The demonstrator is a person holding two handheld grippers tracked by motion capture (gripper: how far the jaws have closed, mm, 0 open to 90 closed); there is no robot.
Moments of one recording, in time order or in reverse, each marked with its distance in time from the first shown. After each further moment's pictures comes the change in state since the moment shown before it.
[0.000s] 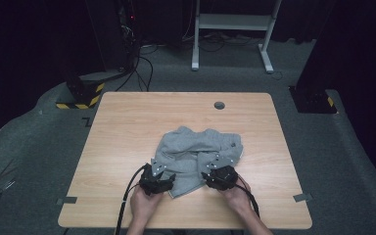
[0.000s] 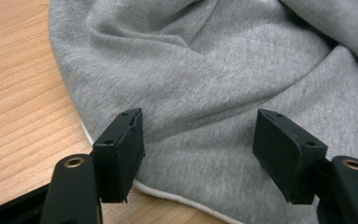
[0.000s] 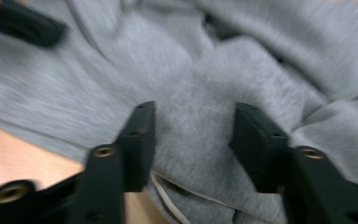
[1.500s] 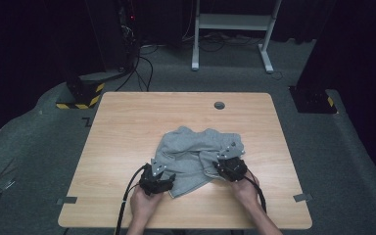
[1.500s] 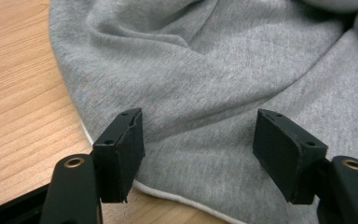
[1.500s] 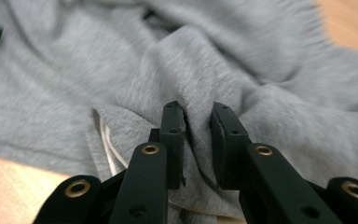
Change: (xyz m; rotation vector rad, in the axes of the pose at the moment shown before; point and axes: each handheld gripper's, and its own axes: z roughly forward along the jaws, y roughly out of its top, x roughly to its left) left arm 0.000 0.000 0.000 0.000 0.001 0.000; right arm -0.038 0.001 -0.012 -0.011 -0.043 0.069
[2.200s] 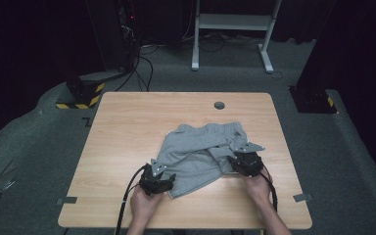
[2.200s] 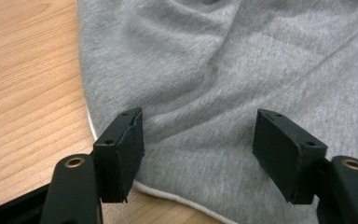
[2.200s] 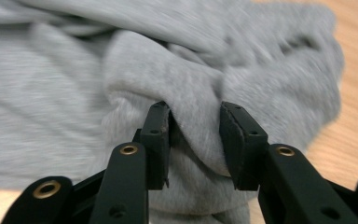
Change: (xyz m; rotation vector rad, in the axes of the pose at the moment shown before) left arm 0.000 0.000 0.000 0.001 0.002 0.000; right arm -0.036 -0.016 -0.015 -0.028 -0.084 0.113
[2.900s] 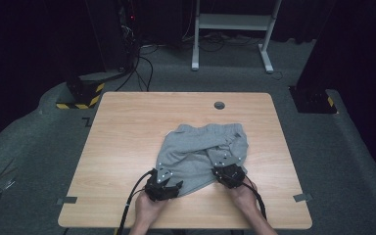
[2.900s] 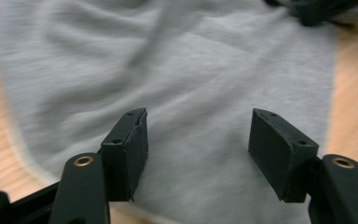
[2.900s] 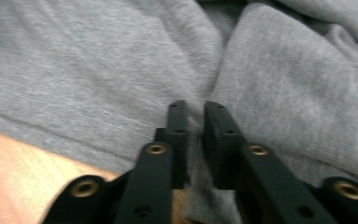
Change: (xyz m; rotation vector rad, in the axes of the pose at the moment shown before) left arm -0.029 0.001 -0.004 0.003 -0.121 0.061; right arm 0.053 -0.010 0.024 0.062 0.134 -0.144
